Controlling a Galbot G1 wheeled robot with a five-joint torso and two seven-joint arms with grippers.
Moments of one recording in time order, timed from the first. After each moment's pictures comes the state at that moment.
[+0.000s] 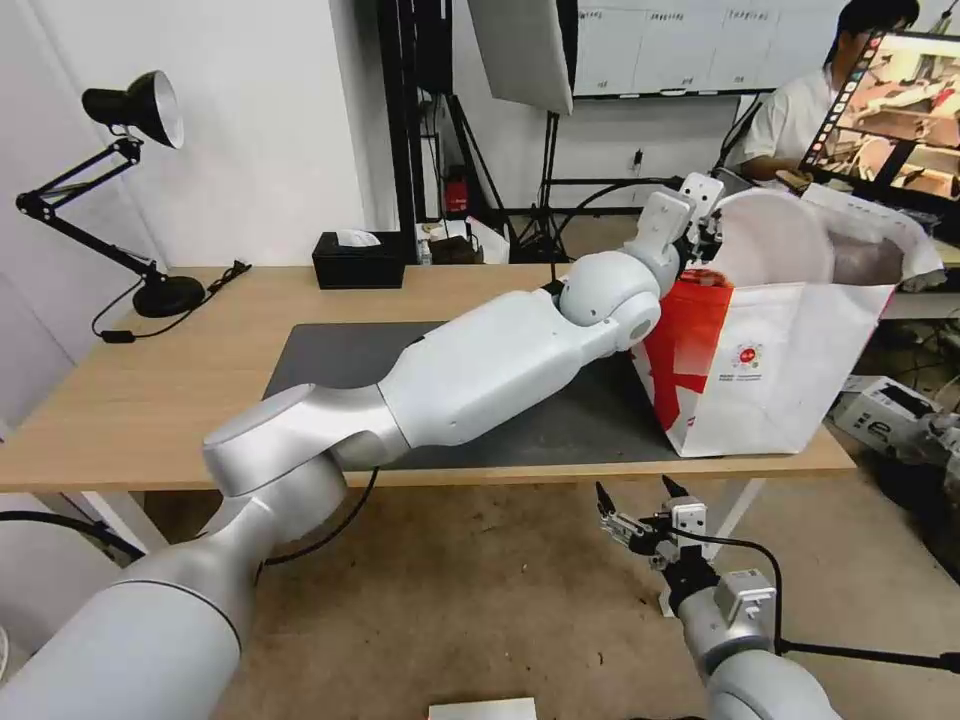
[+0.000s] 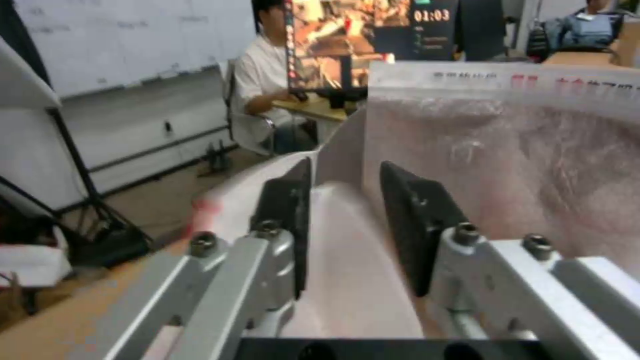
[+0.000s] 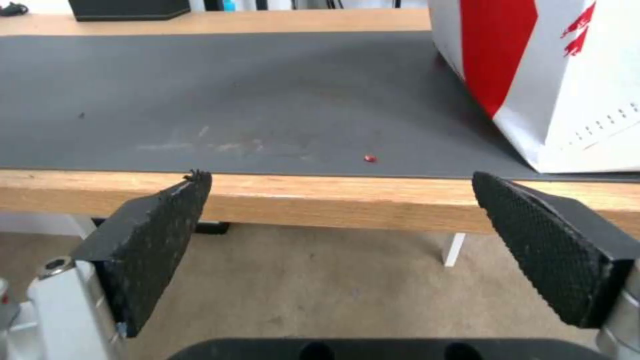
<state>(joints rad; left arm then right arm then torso) -0.13 -1.59 0.64 -1.26 -1.01 0.31 -0.33 -1.58 0.96 0.29 2.16 0.48 -0.08 0.37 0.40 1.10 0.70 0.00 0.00</state>
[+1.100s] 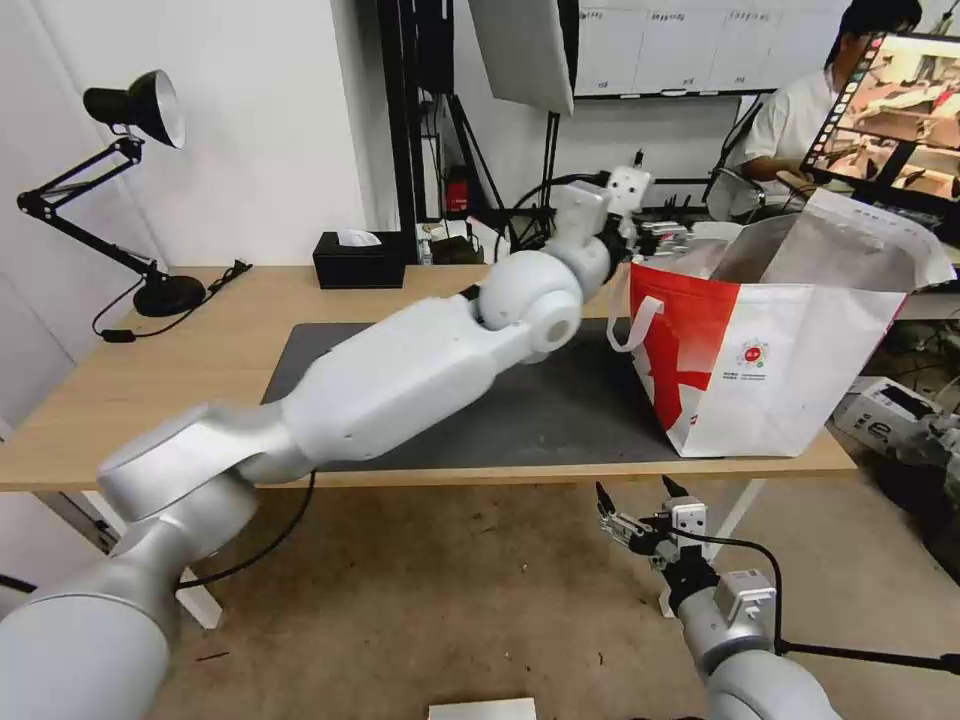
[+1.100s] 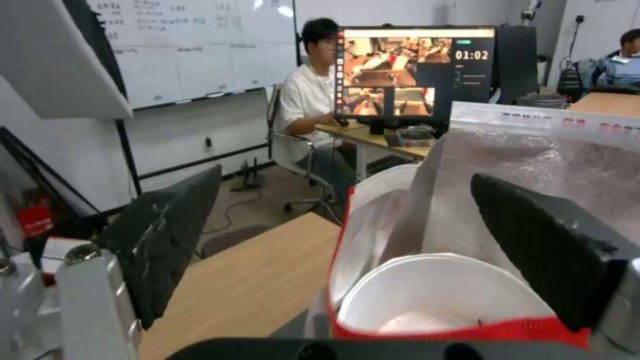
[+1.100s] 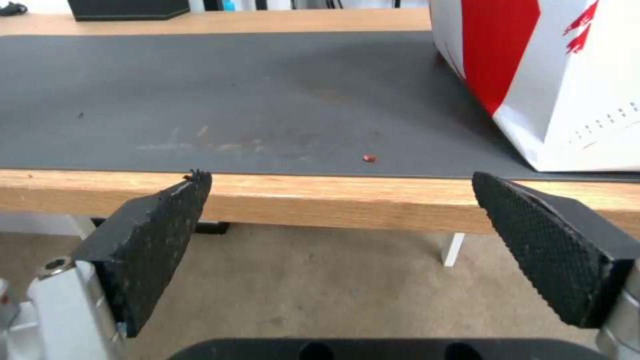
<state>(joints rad) -0.06 -1.28 0.57 -1.60 -1.06 0.29 -0.42 -1.58 0.96 0.29 2.16 0.48 -0.08 0.37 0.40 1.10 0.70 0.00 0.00</state>
